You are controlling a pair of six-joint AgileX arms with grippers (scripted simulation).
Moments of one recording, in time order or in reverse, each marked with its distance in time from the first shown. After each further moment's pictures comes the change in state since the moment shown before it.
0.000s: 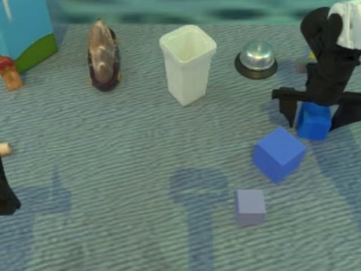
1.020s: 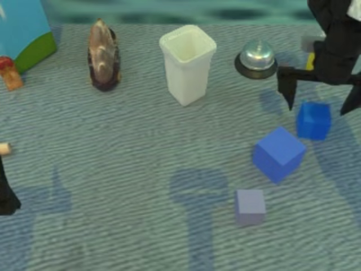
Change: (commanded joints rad) left arm 0.000 0.000 0.000 0.000 0.000 0.000; right arm -0.003 -0.053 0.140 -0.193 -0.001 -0.004
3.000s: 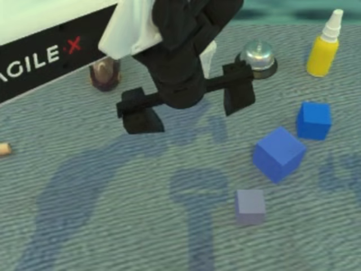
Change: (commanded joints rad) left arm -0.769 1.885 1.693 -1.068 -0.032 -0.886; right arm -0.136 -1.916 -1.529 0.903 -0.008 -0.251
